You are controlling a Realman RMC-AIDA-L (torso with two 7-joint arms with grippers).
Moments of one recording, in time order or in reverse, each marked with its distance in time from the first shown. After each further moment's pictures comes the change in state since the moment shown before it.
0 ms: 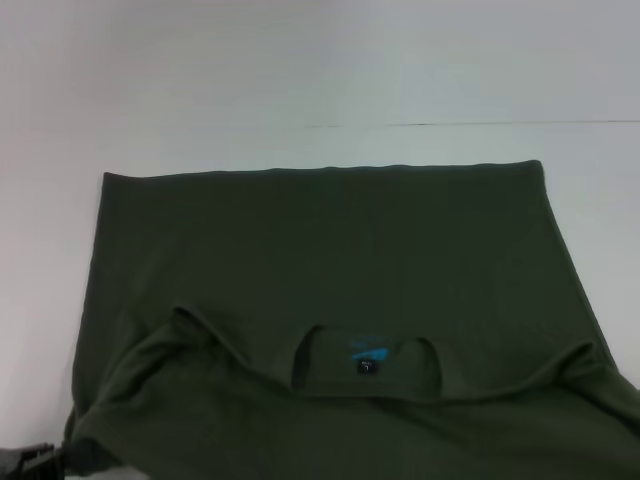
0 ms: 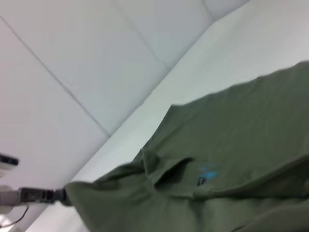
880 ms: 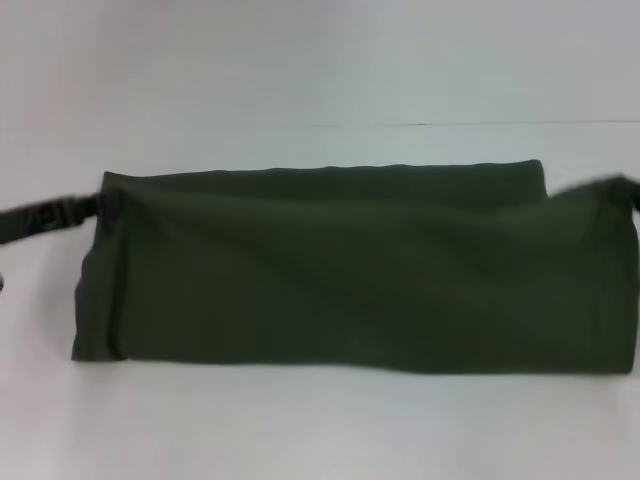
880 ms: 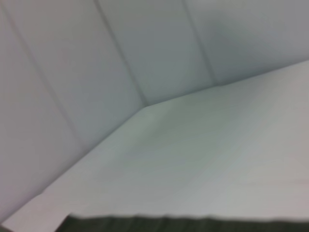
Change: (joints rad) left arm -0.419 0.104 -0.056 -0.215 -0.011 -0.490 -0.089; right arm 0.449 -0.002 0.157 0.066 0.024 0.499 0.080
